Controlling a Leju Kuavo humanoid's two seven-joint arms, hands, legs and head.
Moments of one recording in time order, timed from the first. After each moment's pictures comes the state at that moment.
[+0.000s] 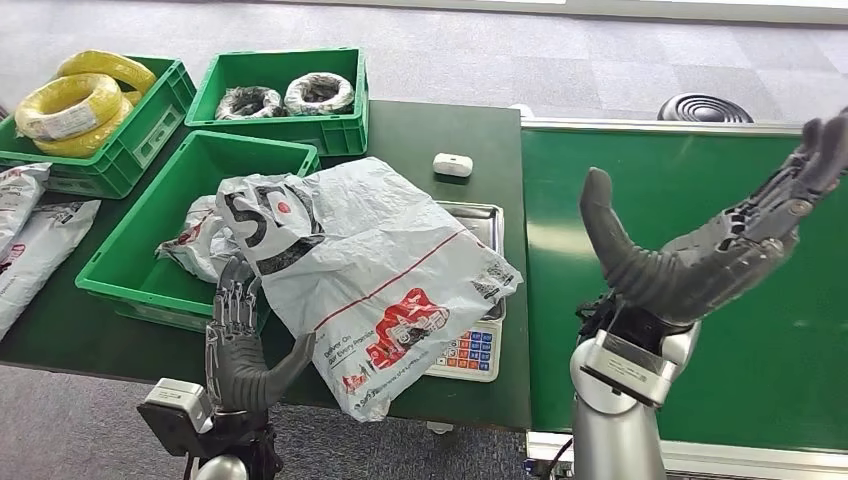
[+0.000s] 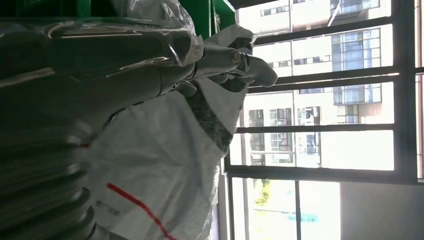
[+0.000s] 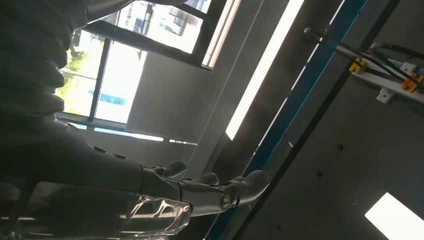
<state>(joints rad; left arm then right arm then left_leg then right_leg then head) 0.08 -0.19 -0.30 -1.60 -0.06 0.27 -0.70 -0.34 0.22 0.25 -1.76 0.62 -0.69 -0.69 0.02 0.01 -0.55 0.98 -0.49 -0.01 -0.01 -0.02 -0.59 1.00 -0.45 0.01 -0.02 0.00</state>
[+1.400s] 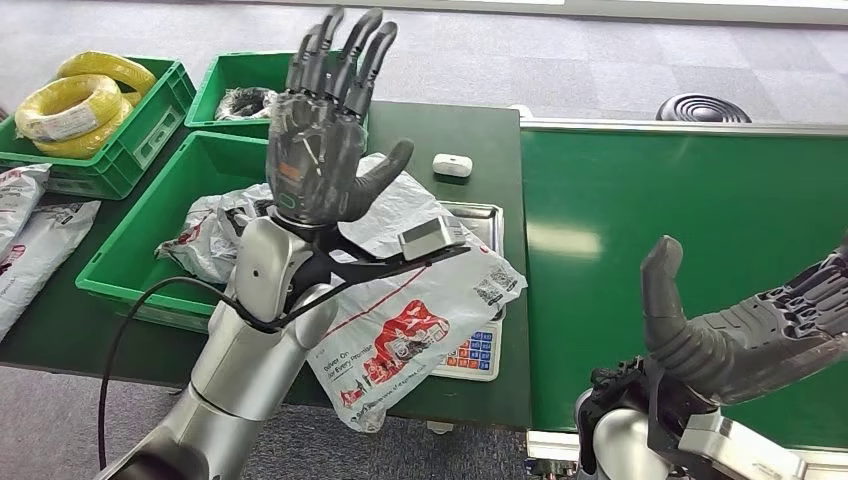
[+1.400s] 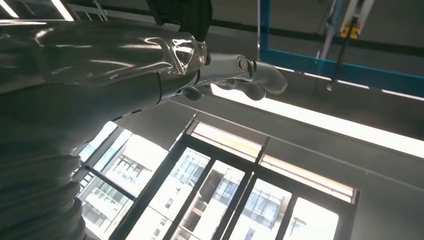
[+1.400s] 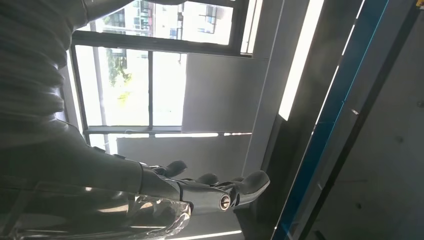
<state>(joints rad) -0.70 -0.24 -0.50 -1.35 -1.37 0.47 -0.16 -0.11 0.30 0.21 -1.91 0.43 -0.69 -0.69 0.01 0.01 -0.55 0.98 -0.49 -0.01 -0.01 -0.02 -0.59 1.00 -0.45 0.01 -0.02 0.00</state>
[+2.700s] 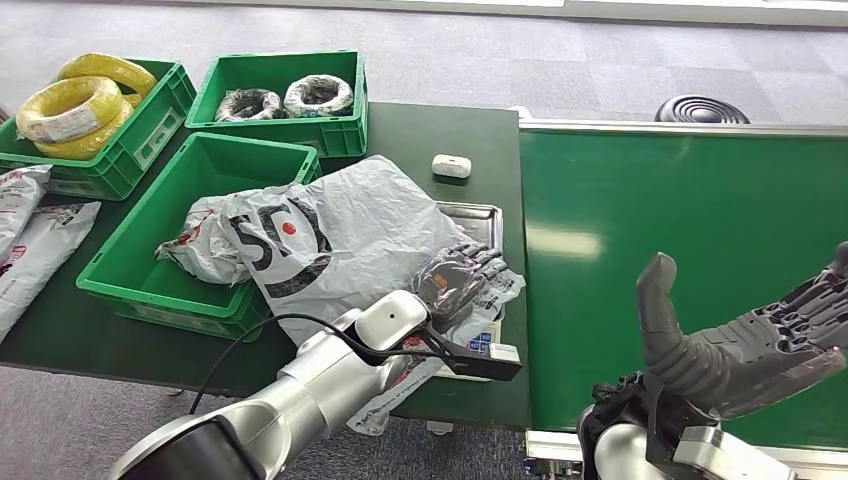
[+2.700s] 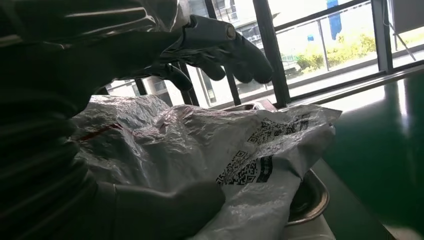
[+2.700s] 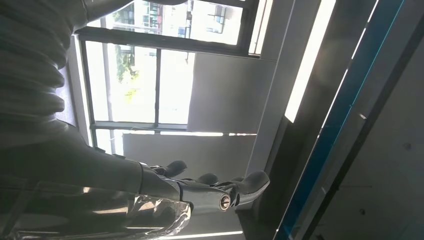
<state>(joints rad) -0.82 -0.36 -0.77 -0.41 -1.32 0.21 -0.22 -0.06 0.28 0.21 -1.92 0.44 -0.69 -0.69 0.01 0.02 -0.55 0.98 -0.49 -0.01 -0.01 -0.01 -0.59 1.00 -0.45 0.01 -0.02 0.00</state>
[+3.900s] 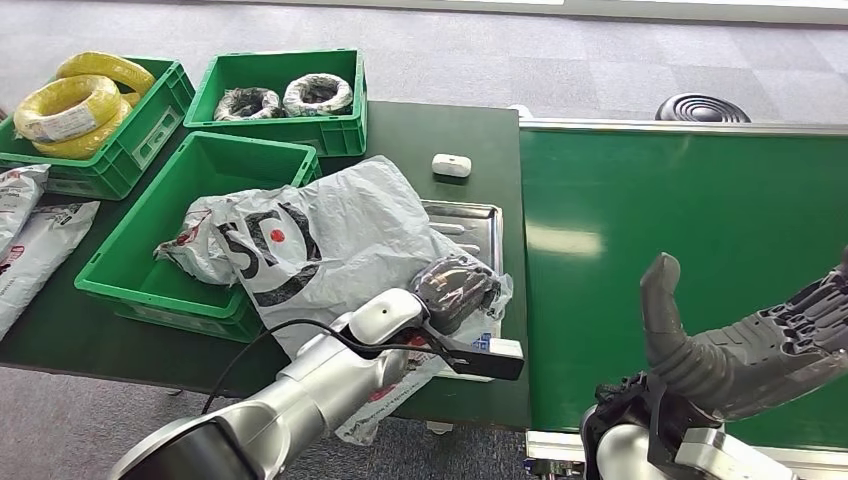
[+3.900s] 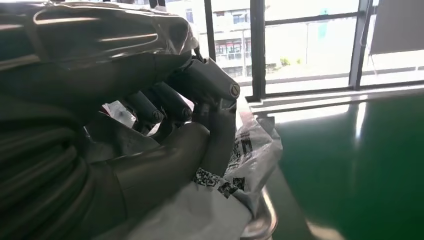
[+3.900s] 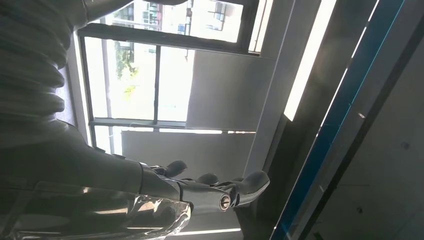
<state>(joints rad) -0.82 -0.36 -0.74 -0.43 -1.07 0.27 -0.37 -0.06 0.28 0.20 -1.93 0.45 -0.69 -0.69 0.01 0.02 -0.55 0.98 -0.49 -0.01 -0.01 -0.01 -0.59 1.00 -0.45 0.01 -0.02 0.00</state>
